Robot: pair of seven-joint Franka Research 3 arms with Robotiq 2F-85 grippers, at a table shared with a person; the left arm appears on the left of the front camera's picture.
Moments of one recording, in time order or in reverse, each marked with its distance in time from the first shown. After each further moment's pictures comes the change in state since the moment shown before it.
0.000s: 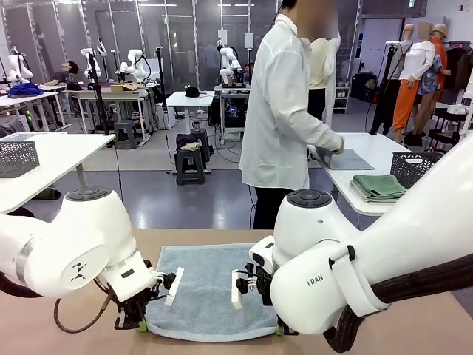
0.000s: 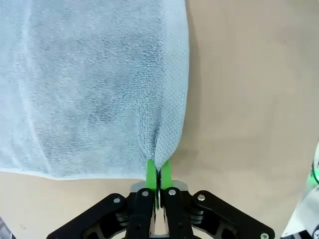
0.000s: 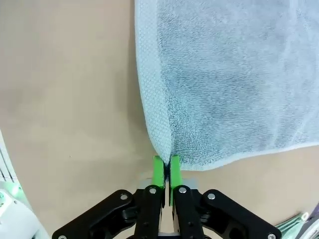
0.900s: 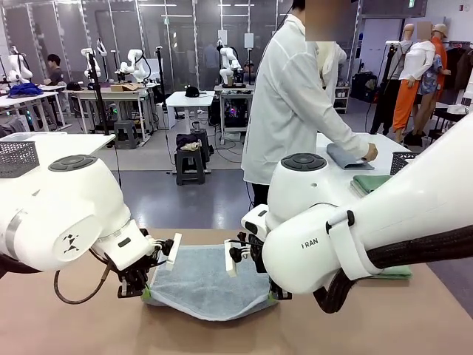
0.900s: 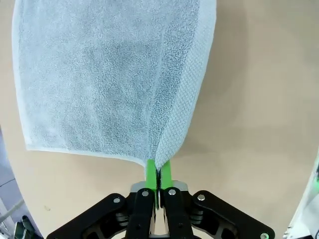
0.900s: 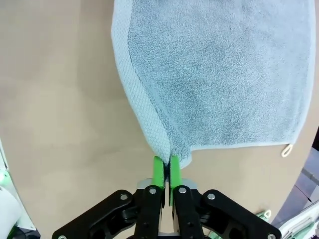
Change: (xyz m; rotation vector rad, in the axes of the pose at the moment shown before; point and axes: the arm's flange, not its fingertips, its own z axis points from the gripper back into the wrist) left arm -0.003 0.022 0.048 0.105 -0.038 0.046; right arm 0.014 -0.035 0.042 -0.062 -0.010 0.068
